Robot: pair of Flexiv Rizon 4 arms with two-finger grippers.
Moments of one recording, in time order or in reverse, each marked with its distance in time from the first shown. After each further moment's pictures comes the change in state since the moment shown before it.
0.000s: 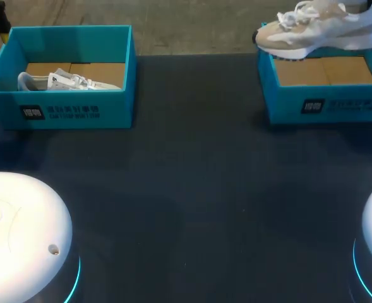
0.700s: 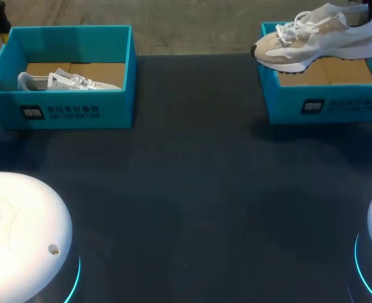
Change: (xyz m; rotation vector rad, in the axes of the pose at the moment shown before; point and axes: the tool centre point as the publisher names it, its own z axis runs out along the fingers) left arm 0.000 0.000 0.000 0.000 0.000 0.000; right arm -0.002 -0.027 0.001 -0.154 0.003 0.000
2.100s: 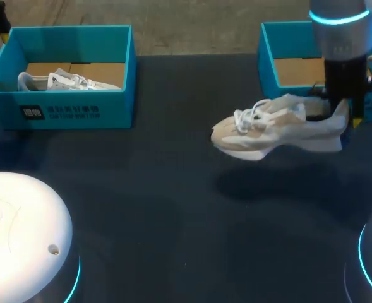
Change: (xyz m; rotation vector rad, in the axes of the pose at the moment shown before) left arm 0.000 0.000 0.000 0.000 0.000 0.000; right arm 0.081 -0.231 0.044 0.099 -0.017 0.071
